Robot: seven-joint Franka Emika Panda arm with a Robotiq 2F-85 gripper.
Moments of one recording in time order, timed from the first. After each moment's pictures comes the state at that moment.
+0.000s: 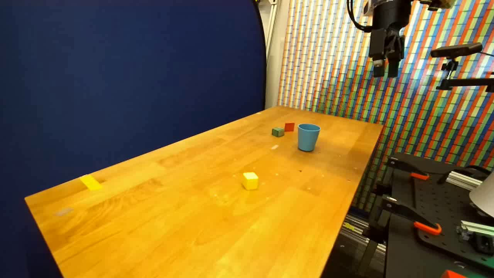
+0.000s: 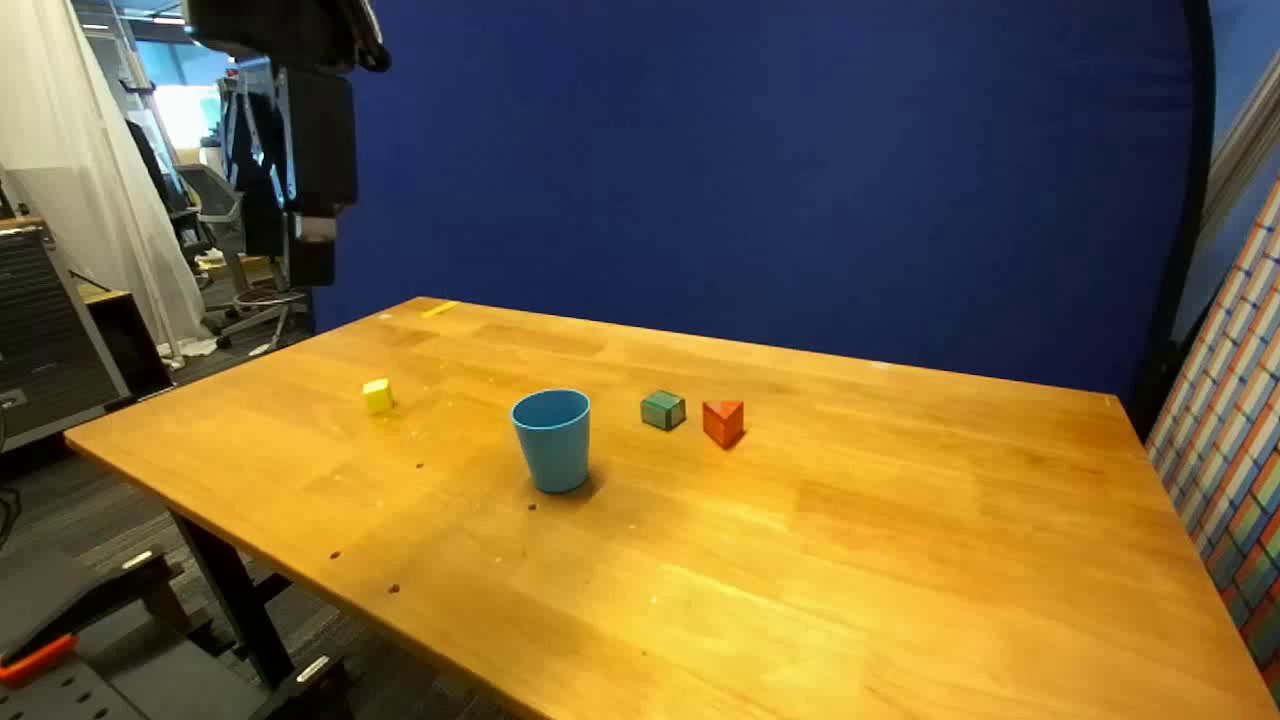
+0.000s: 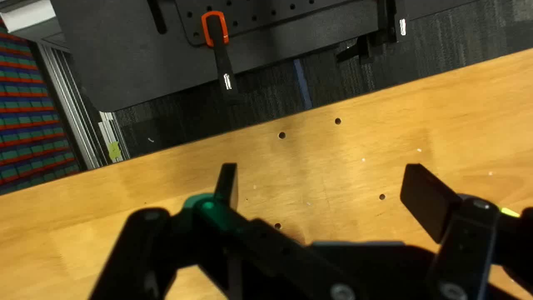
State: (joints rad) arm -0.11 -0.55 -0.12 -2.67 -0.01 1.91 0.05
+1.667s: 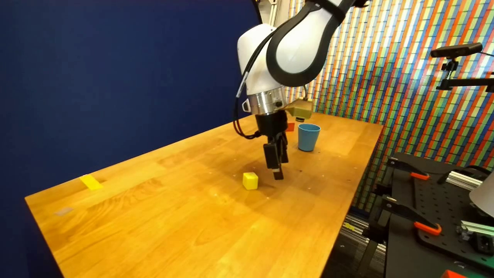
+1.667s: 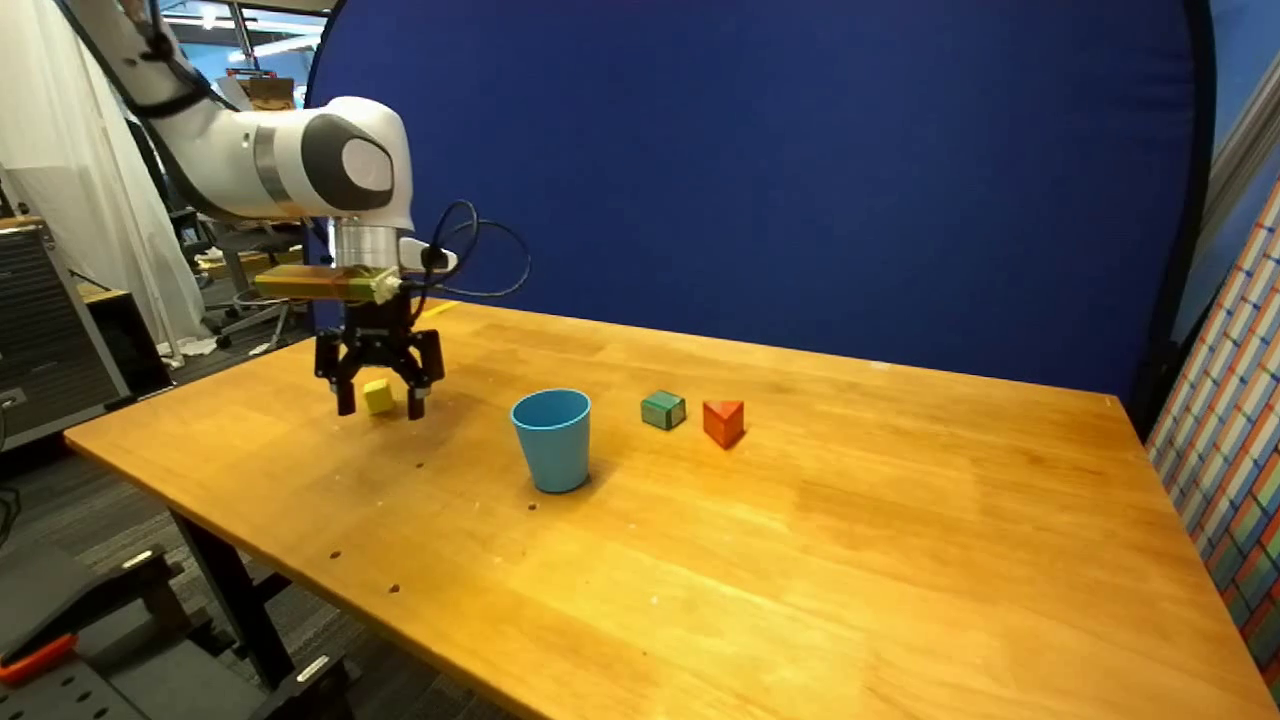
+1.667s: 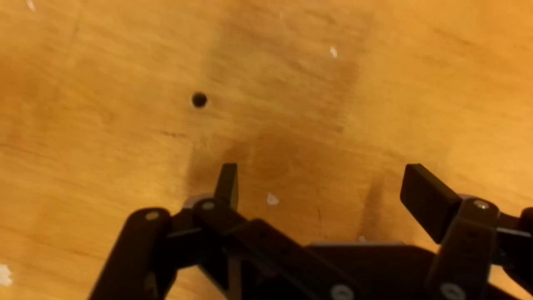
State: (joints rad) arm 0.19 0.48 0.13 -2.16 -0.08 2.35 0.03
